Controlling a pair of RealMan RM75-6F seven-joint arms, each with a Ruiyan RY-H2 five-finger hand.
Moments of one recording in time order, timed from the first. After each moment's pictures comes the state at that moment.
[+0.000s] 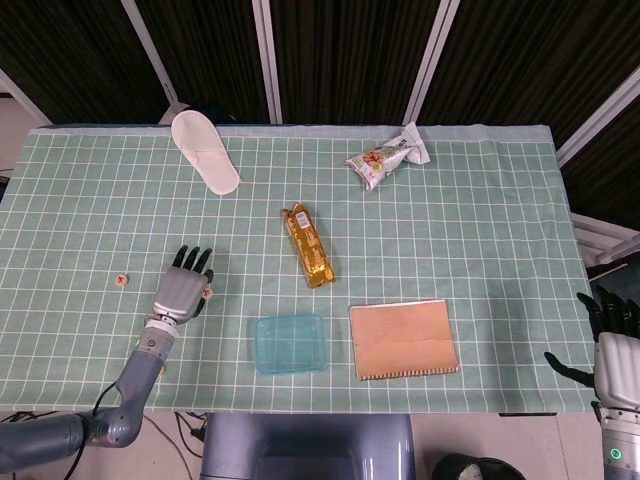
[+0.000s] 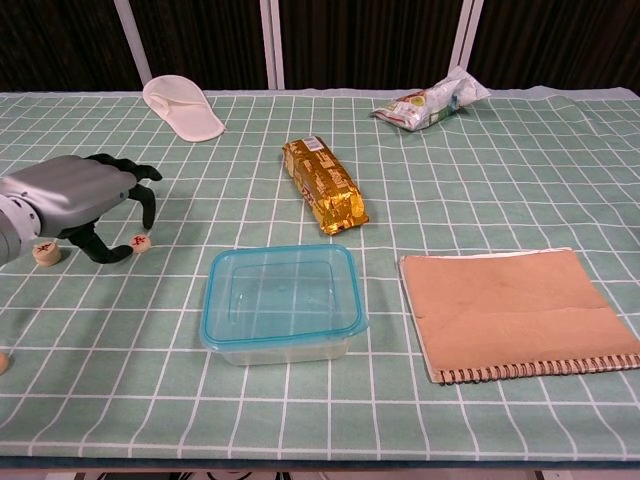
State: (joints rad) left arm -0.66 -1.61 -0.10 -1.44 0.97 1.07 0.77; right arm 0.02 -1.17 0.14 -1.68 -1.35 1.54 -0.14
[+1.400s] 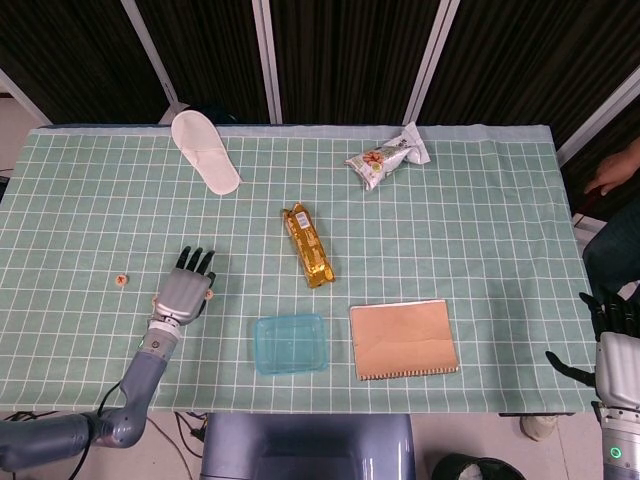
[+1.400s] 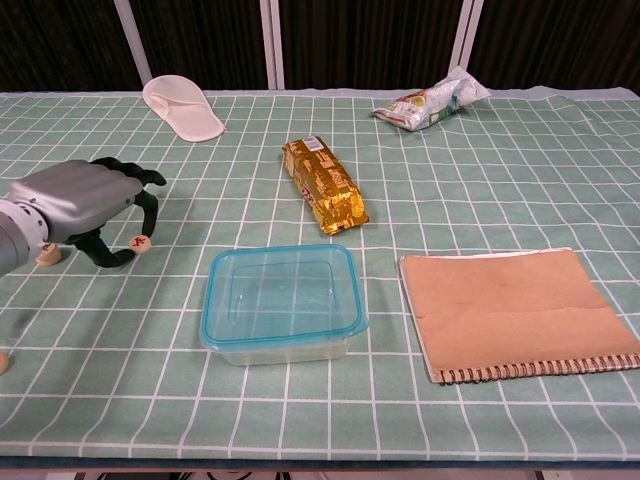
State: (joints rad) left arm -0.66 -1.63 -0.08 -1.41 0.98 1.08 0.77; right arm 0.02 -1.18 0.15 -1.68 -1.33 1.54 -0.15
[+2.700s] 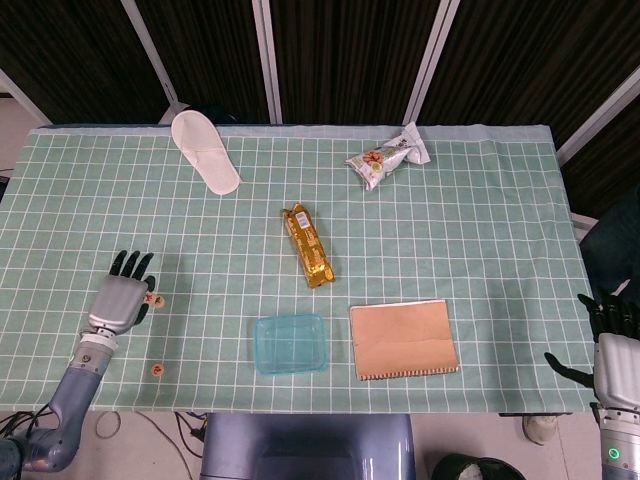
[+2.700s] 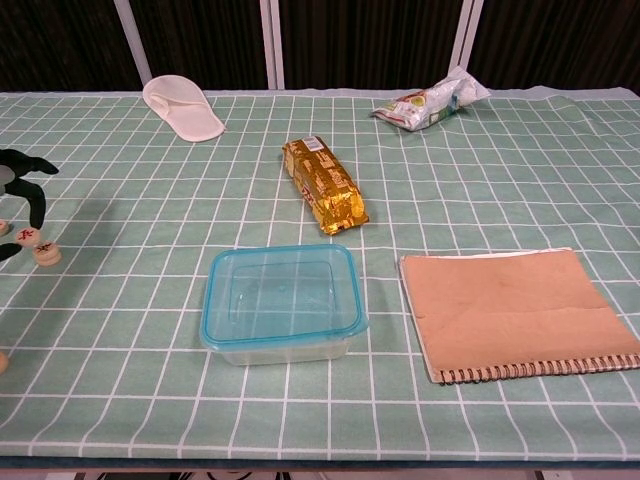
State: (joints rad) left arm -0.50 -1.43 0.00 -1.40 1.16 1.14 0.53; right arm 0.02 -1.18 0.14 -1.69 -1.33 1.54 -0.16
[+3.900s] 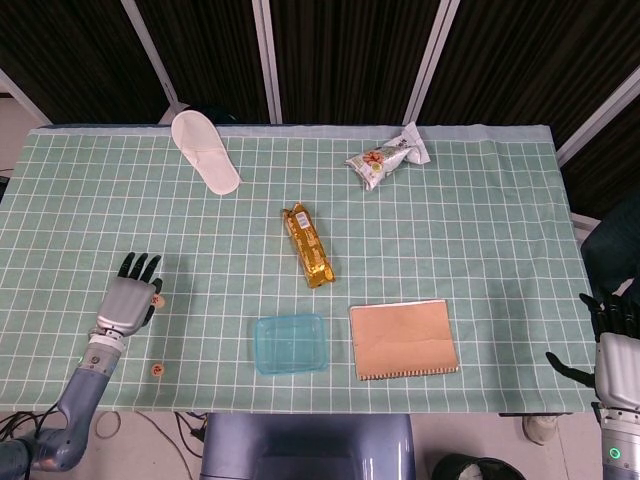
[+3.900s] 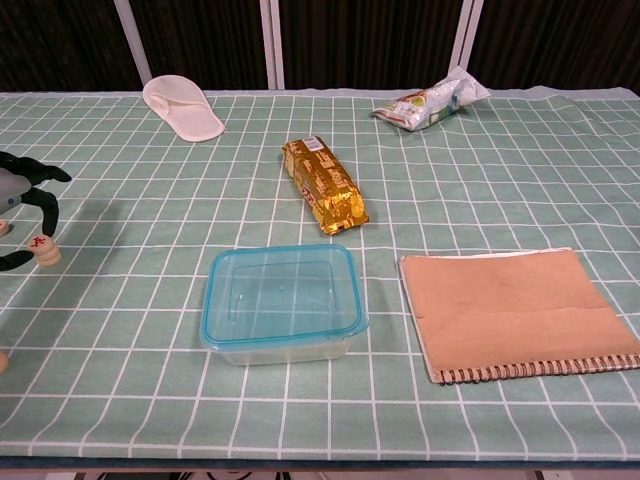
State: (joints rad) left arm -0.49 -1.47 -0.02 -1.38 1.18 1.12 0.58; right arm 0.02 -1.18 0.15 -1.69 -1.33 1.54 -0.17
